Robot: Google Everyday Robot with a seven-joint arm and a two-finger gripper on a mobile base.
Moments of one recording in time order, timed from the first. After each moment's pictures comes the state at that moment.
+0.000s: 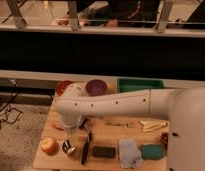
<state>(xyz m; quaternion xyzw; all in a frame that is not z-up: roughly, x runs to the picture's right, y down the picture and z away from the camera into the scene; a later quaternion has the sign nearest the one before) -0.171 0.208 0.702 -0.33 -0.20 -0.23 0.89</state>
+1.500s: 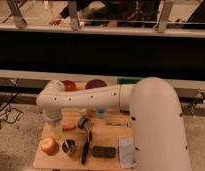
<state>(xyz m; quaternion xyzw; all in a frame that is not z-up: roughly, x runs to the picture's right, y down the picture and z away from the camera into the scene) -0.257 0.192 0.747 -0.32 -0.22 -0.25 0.89</state>
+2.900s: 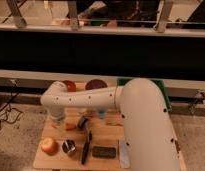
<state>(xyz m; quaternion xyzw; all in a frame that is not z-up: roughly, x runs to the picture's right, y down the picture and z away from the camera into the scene) -0.243 0.197 0.799 -0.33 -0.19 -0.25 0.89</state>
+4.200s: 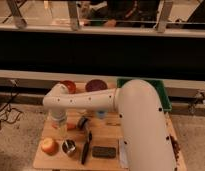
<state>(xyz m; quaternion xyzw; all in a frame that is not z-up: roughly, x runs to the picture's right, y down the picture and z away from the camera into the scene) -0.242 0.212 0.815 -0.35 -0.19 -0.24 0.89</state>
